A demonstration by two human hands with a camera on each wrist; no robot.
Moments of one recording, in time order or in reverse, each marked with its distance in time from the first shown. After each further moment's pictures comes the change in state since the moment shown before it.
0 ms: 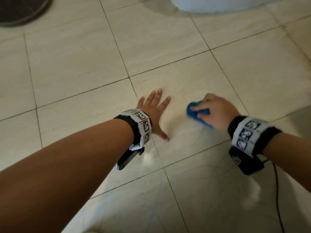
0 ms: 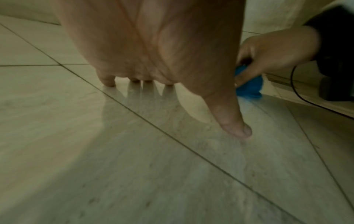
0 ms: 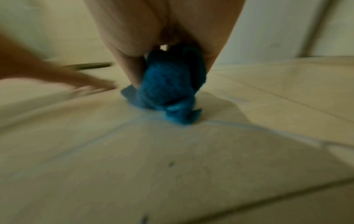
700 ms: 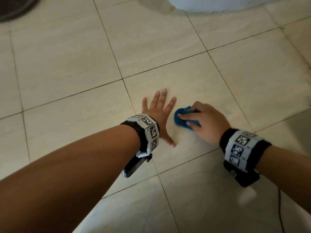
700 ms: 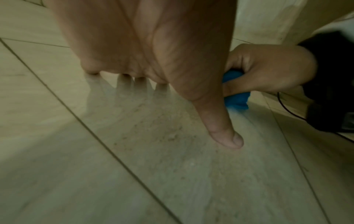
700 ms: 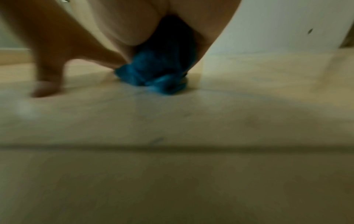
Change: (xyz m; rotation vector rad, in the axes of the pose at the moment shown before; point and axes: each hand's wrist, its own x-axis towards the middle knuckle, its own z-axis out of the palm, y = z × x) left_hand 0.023 0.028 0.000 -0.016 -0.005 -0.014; right_hand -0.005 -0.012 0.017 -0.029 0.046 -0.100
